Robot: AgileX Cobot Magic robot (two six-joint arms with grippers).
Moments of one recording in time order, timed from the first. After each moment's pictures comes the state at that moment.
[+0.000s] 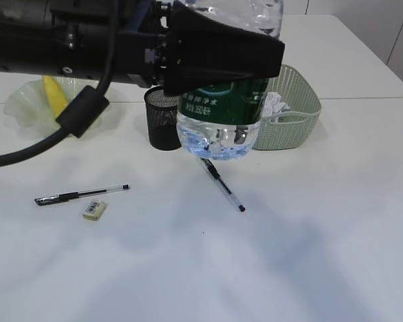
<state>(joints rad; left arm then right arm) -0.52 1.58 -1.11 -1.72 1.07 1.63 0.27 1.08 -1.24 0.93 0.77 -1.00</state>
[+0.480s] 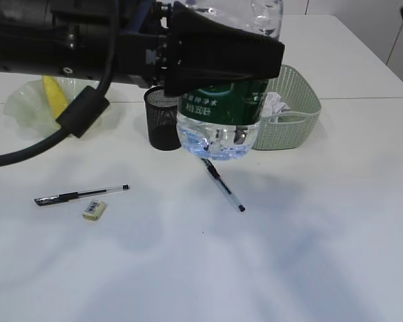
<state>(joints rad) -0.52 1.58 -1.11 -1.72 1.07 1.63 0.27 1.02 -1.24 0.20 0.95 -0.35</state>
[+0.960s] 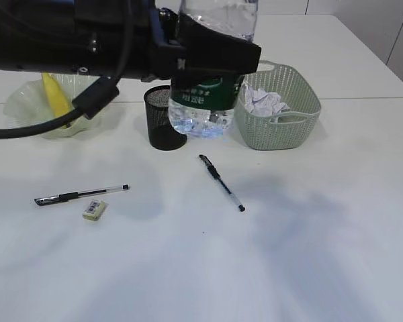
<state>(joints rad) -0.52 1.58 -1.11 -1.72 0.80 1.68 0.27 1.02 -1.14 -0.08 1.06 -0.09</state>
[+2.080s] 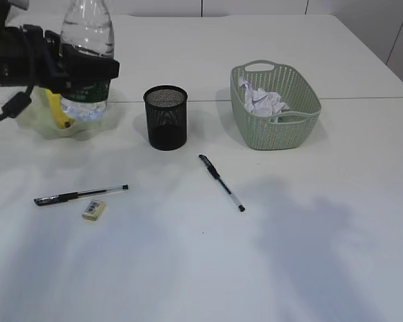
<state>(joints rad) -0.03 1.78 -1.11 -1.74 0.91 2.08 0.27 1.02 -1.08 -0.08 1.05 -0.08</state>
